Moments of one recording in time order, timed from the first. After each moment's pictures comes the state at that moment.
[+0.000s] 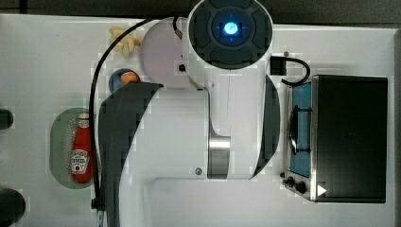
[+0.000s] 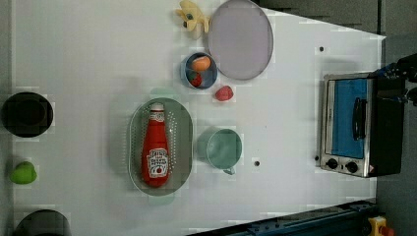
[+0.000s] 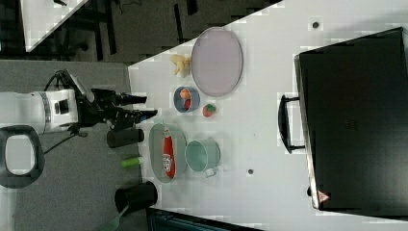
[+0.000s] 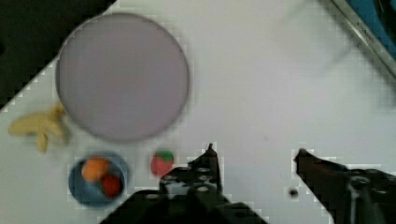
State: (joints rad) arm -0.03 0.02 0.03 -1.75 0.00 0.20 -0.03
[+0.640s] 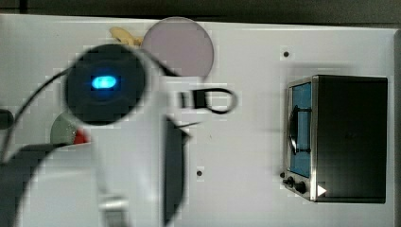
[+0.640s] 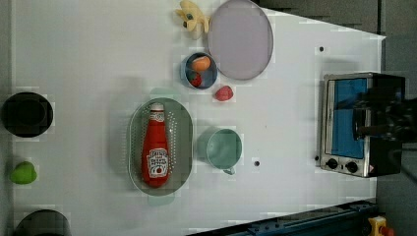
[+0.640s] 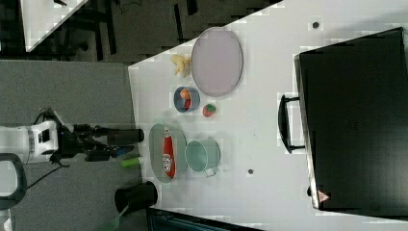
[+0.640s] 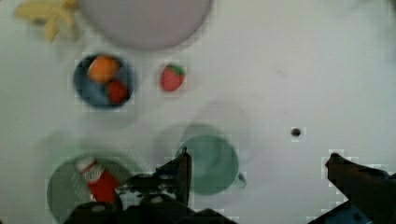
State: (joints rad) arm -0.14 -0.10 0.35 -1.87 0.05 0.13 -0.03
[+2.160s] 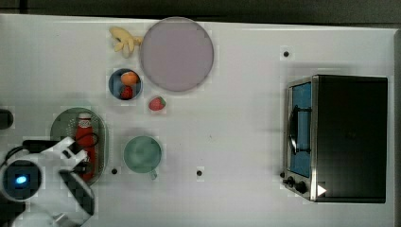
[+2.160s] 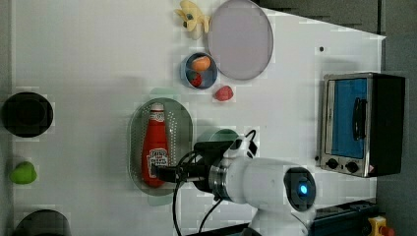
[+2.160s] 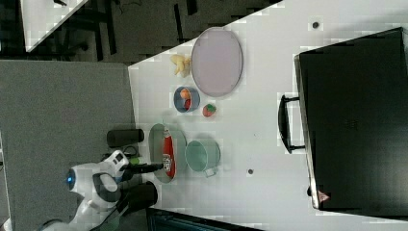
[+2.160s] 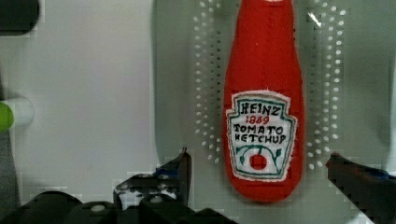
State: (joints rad) arm -0.05 0.31 0.80 -2.33 -0.02 1.07 -0.03
